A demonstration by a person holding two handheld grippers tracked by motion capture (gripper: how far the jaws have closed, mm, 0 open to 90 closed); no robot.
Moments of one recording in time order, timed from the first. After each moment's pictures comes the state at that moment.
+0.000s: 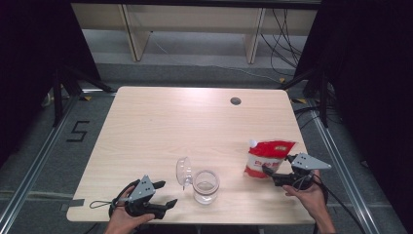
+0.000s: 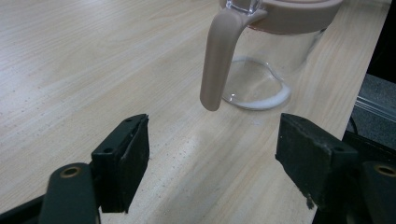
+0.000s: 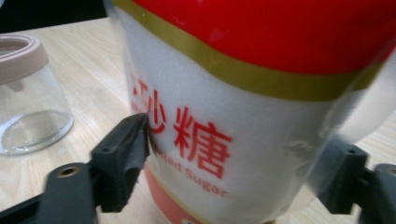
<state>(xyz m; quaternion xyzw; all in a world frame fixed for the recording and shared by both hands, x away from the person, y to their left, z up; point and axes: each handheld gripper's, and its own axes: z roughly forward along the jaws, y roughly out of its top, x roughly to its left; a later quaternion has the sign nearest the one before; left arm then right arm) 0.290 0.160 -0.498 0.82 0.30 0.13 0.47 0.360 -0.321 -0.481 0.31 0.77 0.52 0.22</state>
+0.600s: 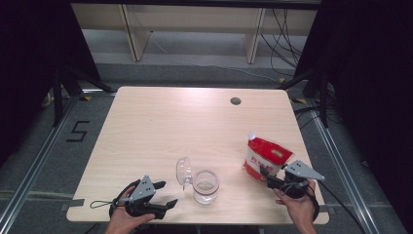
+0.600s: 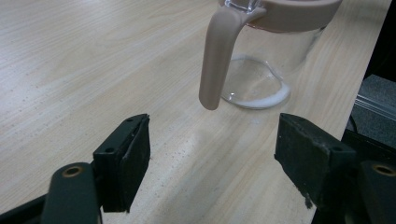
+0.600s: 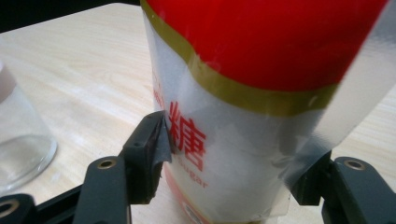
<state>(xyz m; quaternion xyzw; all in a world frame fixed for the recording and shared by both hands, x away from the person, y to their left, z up) 0.290 0.159 -0.498 0.82 0.30 0.12 0.48 0.327 -0.285 -0.474 0.43 0.72 0.47 0.26</state>
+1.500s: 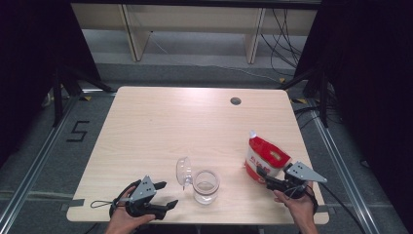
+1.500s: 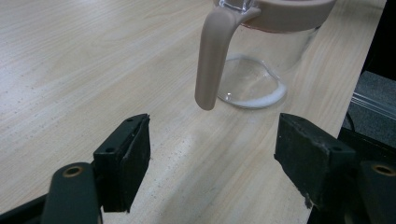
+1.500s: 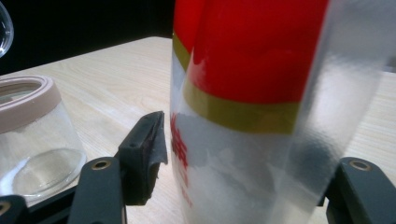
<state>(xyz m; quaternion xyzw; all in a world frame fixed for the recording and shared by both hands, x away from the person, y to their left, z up) 0.290 0.158 -0.497 0.82 0.30 0.12 0.48 0.334 -0.293 -0.488 0.36 0.71 0.56 0.24</state>
